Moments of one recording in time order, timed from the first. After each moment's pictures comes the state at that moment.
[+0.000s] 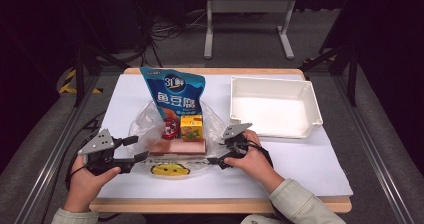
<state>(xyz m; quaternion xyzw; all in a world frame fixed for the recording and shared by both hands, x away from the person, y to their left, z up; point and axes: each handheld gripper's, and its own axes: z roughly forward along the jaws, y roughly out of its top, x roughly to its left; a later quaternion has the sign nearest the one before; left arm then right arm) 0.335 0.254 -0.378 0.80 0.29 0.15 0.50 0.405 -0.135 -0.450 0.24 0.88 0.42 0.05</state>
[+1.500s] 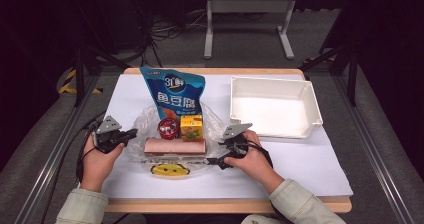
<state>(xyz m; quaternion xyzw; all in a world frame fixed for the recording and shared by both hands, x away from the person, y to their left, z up) 0.392 0.272 -0.420 0.81 0.40 0.19 0.38 0.403 -0.134 -0.449 0.23 0.88 0.42 0.05</state>
